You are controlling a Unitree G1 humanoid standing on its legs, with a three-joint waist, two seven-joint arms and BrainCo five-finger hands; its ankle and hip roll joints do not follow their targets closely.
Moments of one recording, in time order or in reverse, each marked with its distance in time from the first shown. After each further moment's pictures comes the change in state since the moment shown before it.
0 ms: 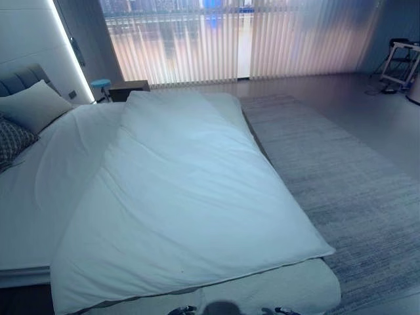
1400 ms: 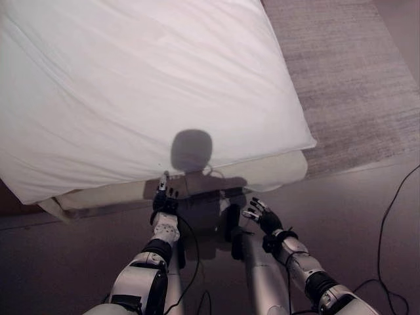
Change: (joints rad) left arm -0.503 -0.062 0.483 -0.222 -1.249 -0.196 0.228; right arm -0.252 -0.033 0.049 -0.474 0.422 -0.083 -0.079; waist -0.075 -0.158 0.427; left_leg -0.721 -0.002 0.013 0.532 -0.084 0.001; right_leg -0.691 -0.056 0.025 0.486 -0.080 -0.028
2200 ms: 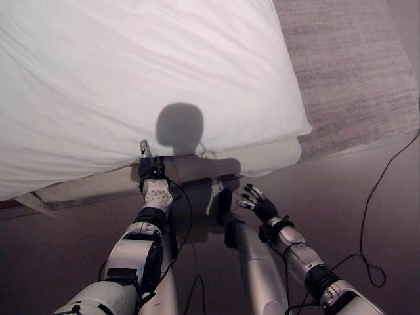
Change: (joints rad) left arm -0.194 0.089 0.033 -0.074 -0.082 -0.063 0.046; right arm -0.013 -0.034 0.048 -0.115 -0.004 -0.019 -0.014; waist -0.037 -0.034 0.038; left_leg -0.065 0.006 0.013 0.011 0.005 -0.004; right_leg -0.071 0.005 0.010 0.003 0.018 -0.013
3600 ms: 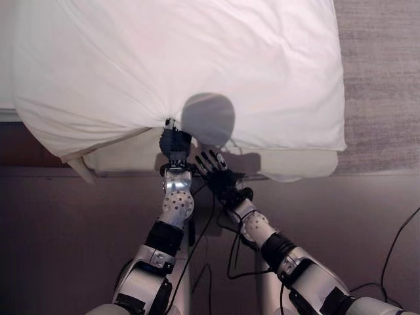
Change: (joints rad) left arm 0.214 -0.106 -0.328 -0.743 -0.097 -0.093 -0.106; right arm -0.302 0.278 0.068 -0.031 0.958 0.084 0.177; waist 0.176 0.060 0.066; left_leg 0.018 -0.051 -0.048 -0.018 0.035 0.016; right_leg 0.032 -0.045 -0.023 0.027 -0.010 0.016
